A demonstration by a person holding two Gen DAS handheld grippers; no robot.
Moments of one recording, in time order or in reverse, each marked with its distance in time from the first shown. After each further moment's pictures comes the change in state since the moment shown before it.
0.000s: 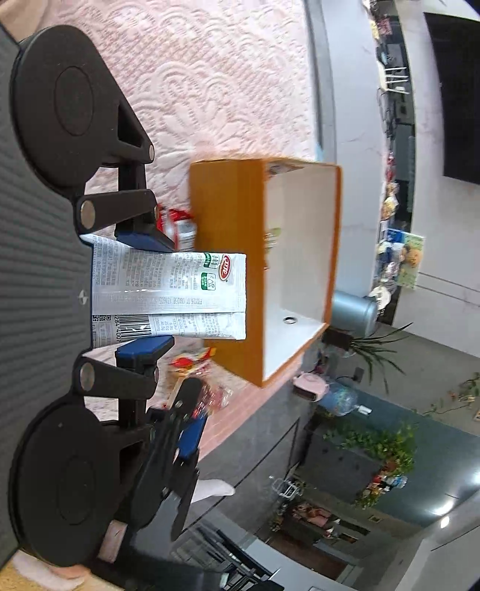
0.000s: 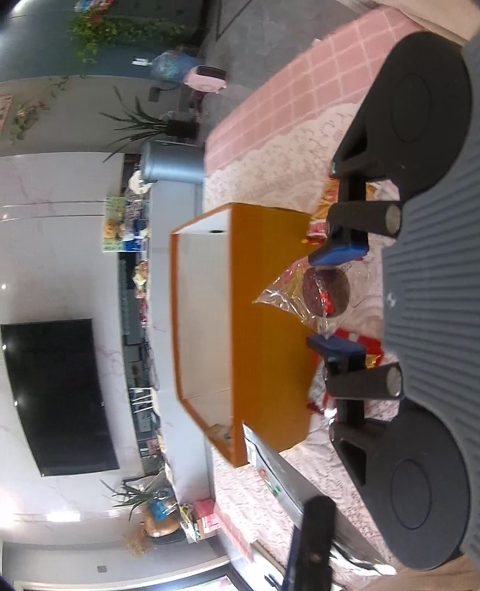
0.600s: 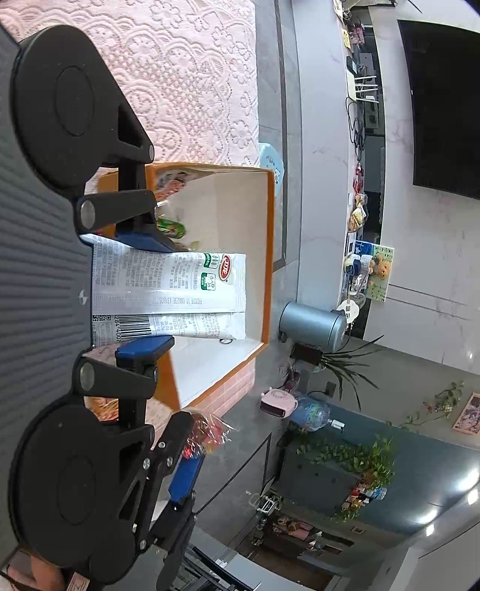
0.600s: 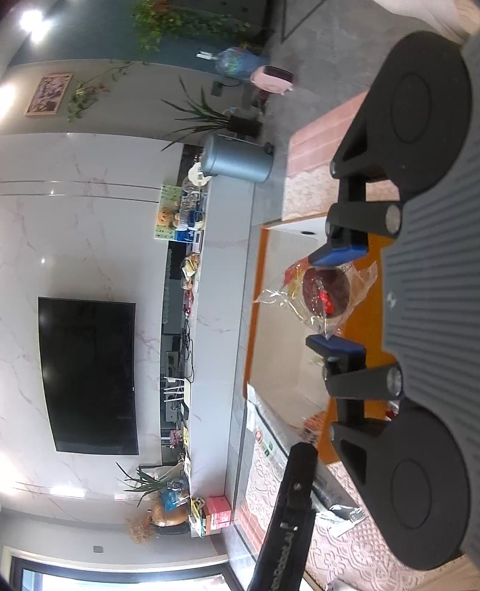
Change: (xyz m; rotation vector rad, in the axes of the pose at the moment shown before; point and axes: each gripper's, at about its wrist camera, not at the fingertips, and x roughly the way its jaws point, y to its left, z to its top) left arm 0.033 0.007 0.068 0.006 -0.078 0.047; right arm 0.004 0.008 0.078 -0.124 -0.119 -0.010
